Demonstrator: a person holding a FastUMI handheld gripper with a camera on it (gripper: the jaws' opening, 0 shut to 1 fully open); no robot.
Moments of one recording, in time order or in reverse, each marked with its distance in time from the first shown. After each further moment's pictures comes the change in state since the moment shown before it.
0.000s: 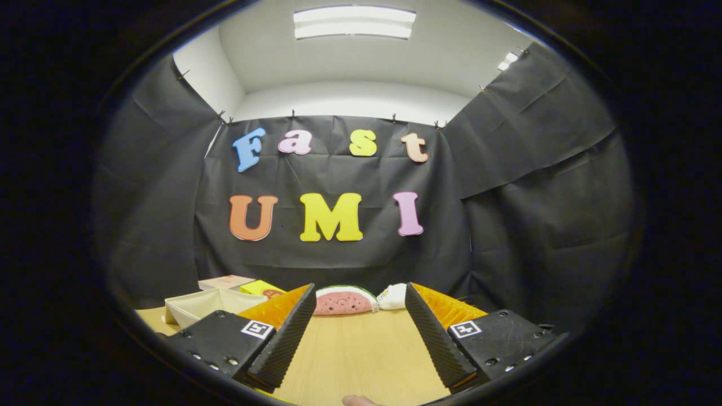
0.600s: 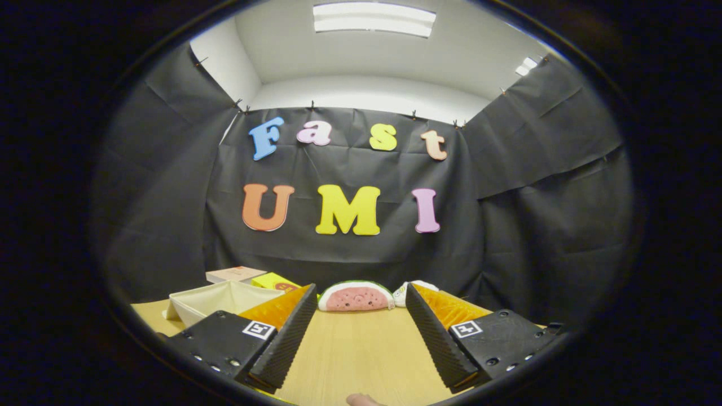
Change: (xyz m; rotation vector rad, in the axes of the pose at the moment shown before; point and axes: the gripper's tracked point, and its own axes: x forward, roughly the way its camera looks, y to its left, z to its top) arm 0.008 0.066 -0.020 -0.047 0.039 0.063
